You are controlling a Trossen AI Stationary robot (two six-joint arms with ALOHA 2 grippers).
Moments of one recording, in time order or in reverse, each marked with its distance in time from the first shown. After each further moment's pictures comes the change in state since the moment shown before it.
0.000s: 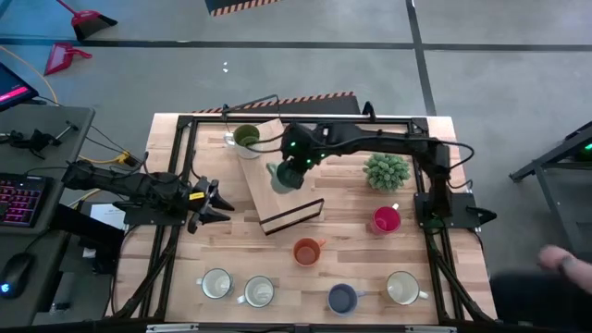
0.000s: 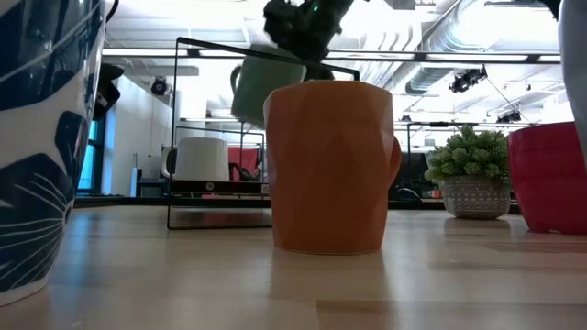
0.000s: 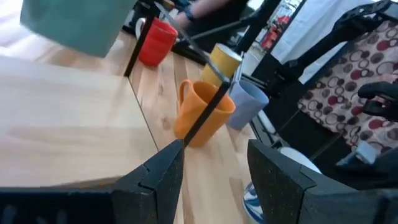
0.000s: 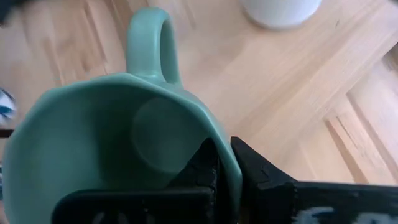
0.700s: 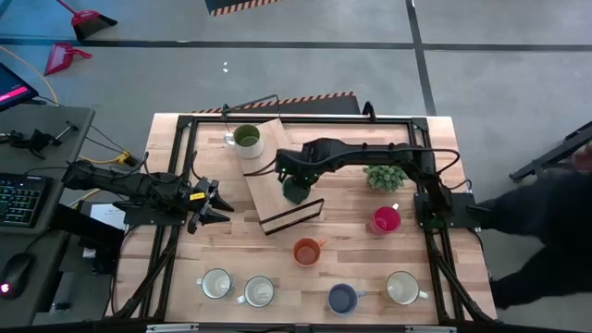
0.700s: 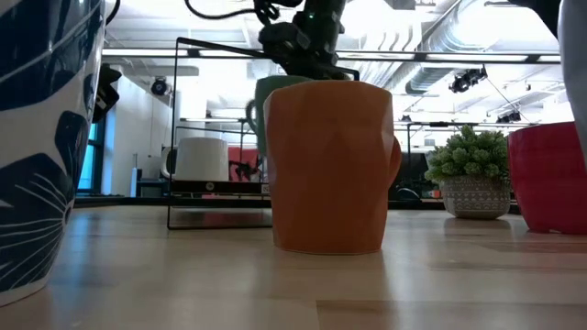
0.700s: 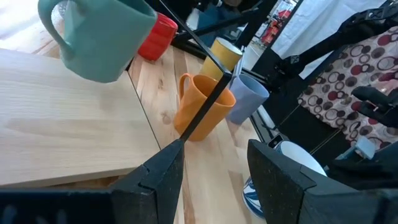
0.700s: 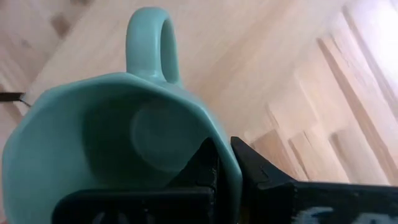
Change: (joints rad) left arm 0.000 0.000 0.000 -0.012 0.009 0.000; right arm 0.098 0.117 0.109 -0.287 0.151 0.215
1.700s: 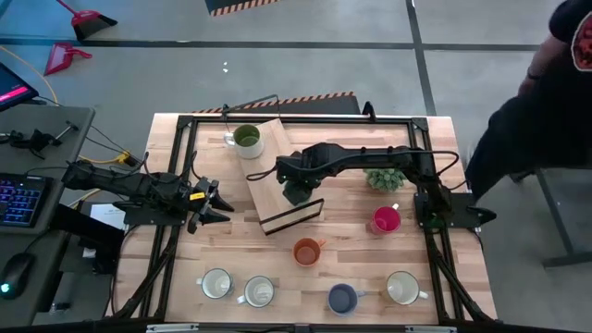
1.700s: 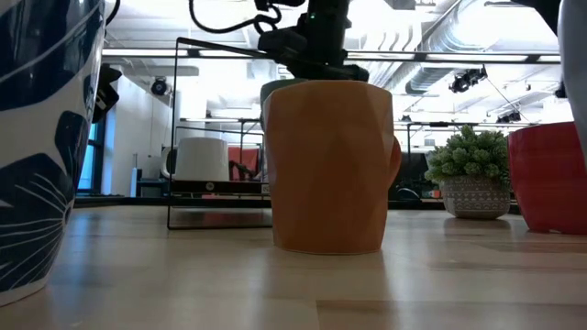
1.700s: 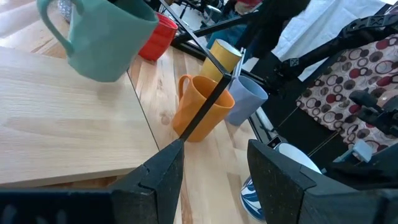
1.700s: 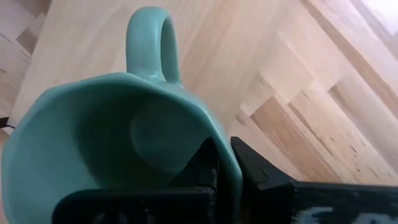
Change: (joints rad) left arm 0.000 0.000 0.000 0.004 0.000 -0.016; right arm 0.040 0.010 -0.001 -0.058 0.039 0.247
